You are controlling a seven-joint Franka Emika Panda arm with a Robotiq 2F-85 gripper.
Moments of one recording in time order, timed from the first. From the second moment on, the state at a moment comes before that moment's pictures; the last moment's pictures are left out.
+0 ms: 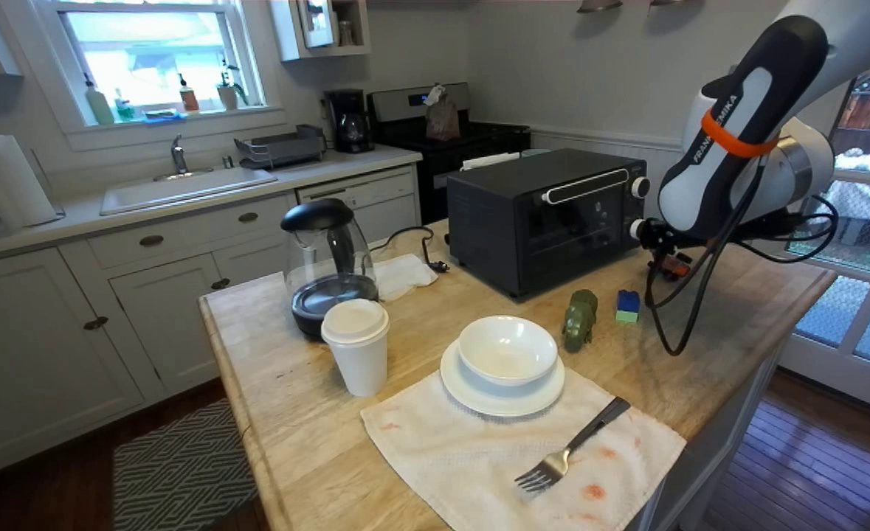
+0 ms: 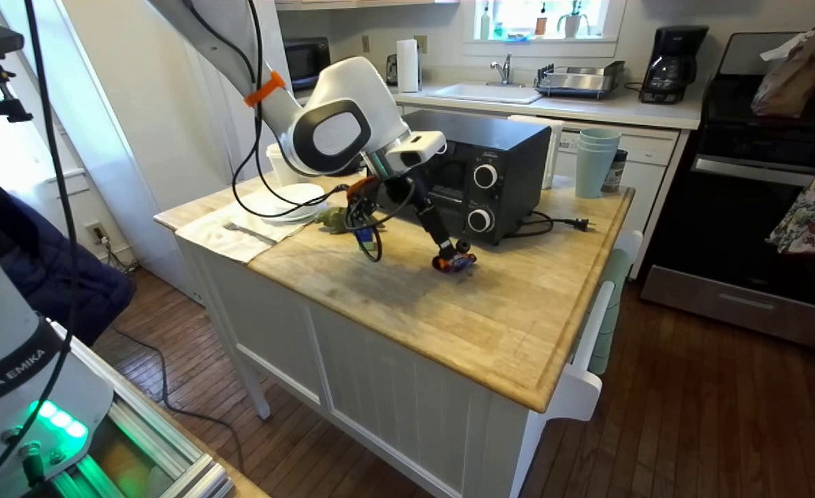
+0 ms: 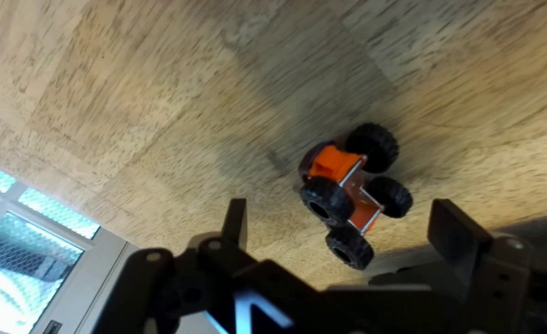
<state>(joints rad) 0.45 0.62 -0.84 -2.27 0.26 3.00 0.34</state>
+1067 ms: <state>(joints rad) -0.12 0.33 -0.34 -2.26 0.30 2.82 -0.13</state>
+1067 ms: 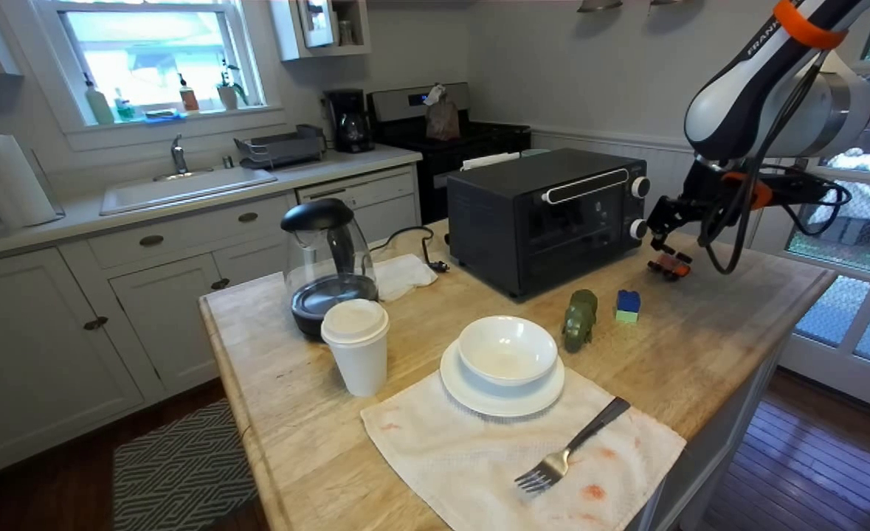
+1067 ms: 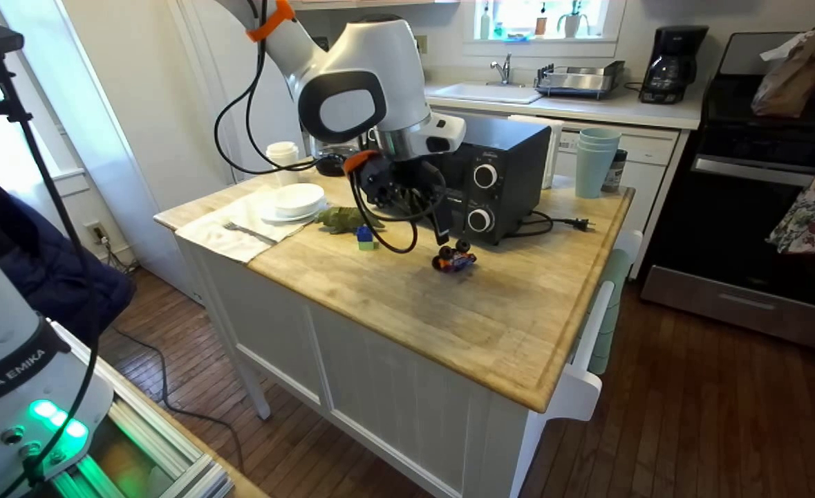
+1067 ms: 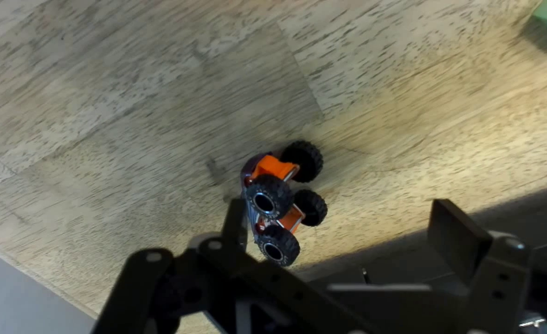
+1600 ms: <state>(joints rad) -0.21 0.33 -0.26 -2.25 0.25 2.73 -0.15</state>
